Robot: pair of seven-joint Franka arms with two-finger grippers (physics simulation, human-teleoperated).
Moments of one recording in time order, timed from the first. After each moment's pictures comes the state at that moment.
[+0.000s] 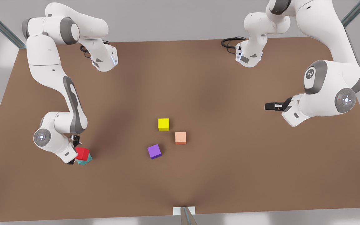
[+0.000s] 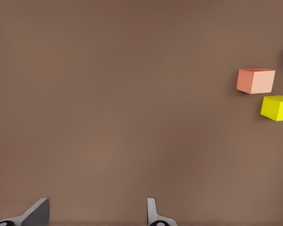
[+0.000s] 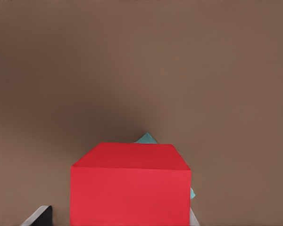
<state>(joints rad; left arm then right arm) -0.13 0.30 0.04 -1.37 -0.18 1.35 -0.04 -0.04 0.57 -0.03 -1.73 -0.02 2.28 -1.51</state>
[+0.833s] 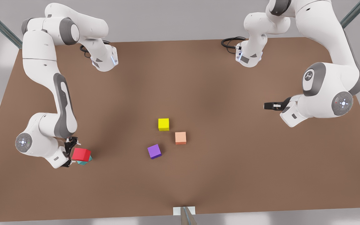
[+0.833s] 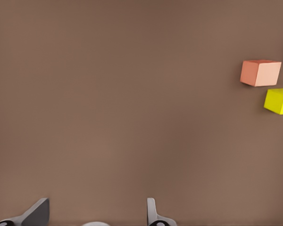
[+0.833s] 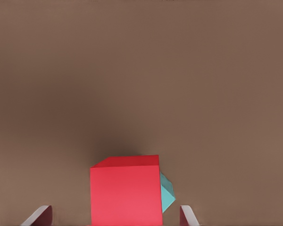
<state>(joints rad) -0.13 0.31 0.04 -1.37 -0.18 1.31 -0.05 -0.04 0.58 -0.03 -1.53 0.15 2.00 -1.46</state>
